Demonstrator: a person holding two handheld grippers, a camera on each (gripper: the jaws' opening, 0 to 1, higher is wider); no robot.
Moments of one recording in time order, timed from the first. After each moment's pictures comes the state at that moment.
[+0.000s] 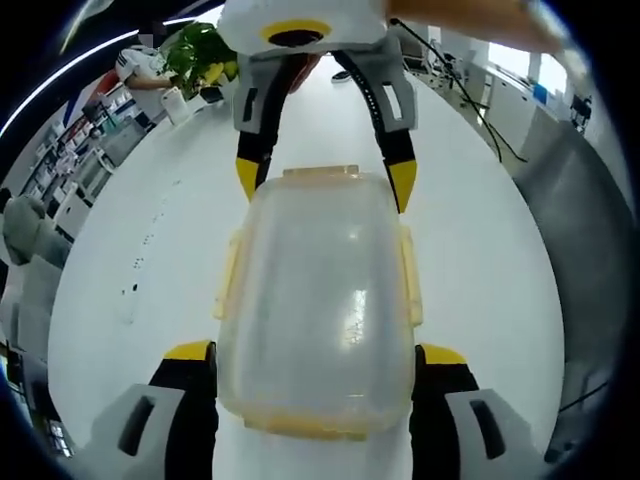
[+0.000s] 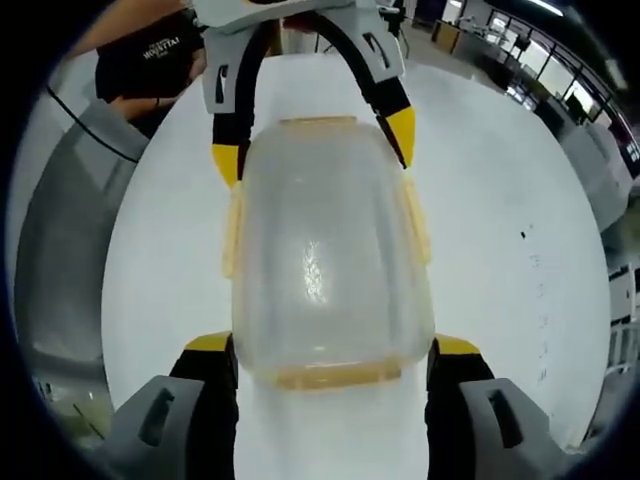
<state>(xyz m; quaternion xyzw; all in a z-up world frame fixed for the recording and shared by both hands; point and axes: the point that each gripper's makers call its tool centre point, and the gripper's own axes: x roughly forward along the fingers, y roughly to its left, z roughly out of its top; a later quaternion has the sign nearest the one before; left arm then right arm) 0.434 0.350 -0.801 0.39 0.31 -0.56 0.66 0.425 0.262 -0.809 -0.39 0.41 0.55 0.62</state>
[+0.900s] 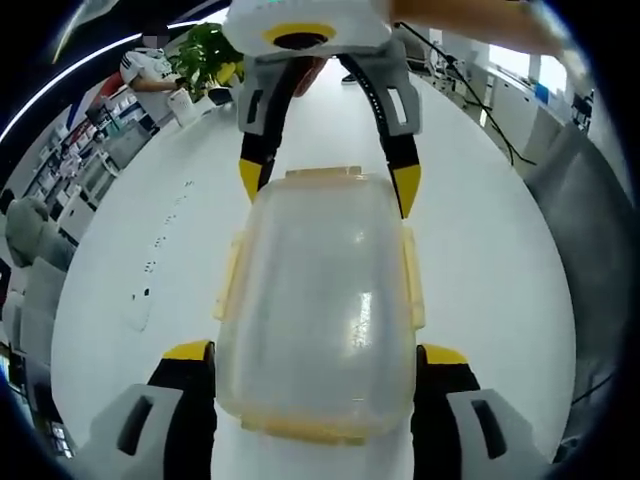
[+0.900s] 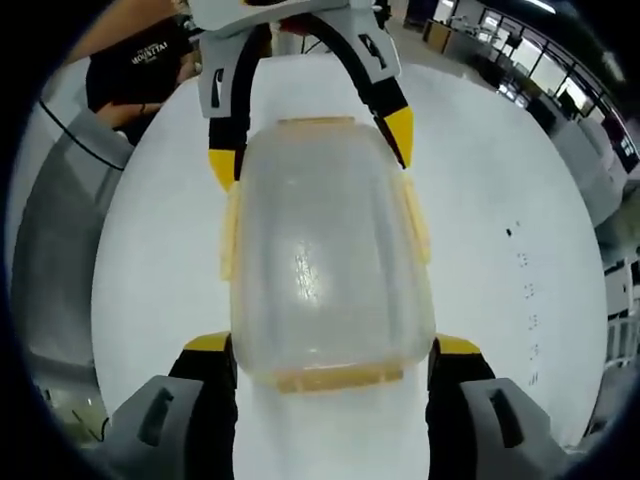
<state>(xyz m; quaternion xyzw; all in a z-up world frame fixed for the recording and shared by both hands) 0.453 0.347 -0.800 0.39 0.30 -0.56 0.67 0.444 0.262 -0.809 -0.38 0.41 0.54 0.63</state>
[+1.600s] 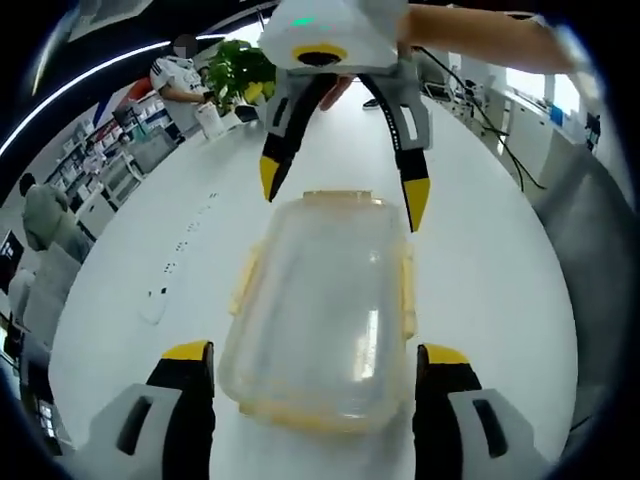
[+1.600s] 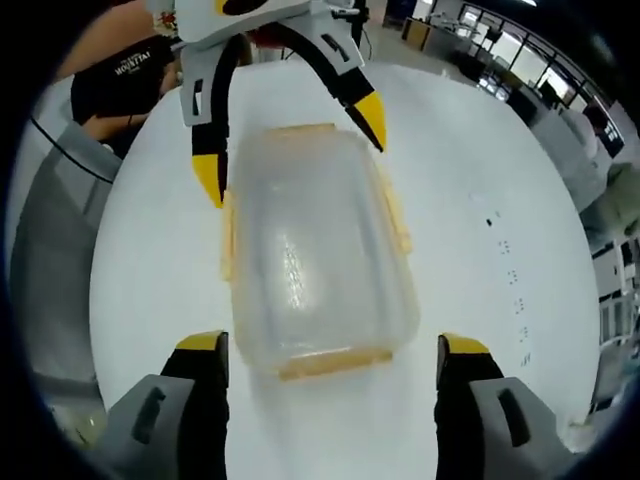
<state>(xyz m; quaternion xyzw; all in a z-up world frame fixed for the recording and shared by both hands) 0.451 0.353 -0.778 0.32 0.26 -0.54 0.73 0.445 0.255 -0.790 -0.37 0.40 0.50 0.67</state>
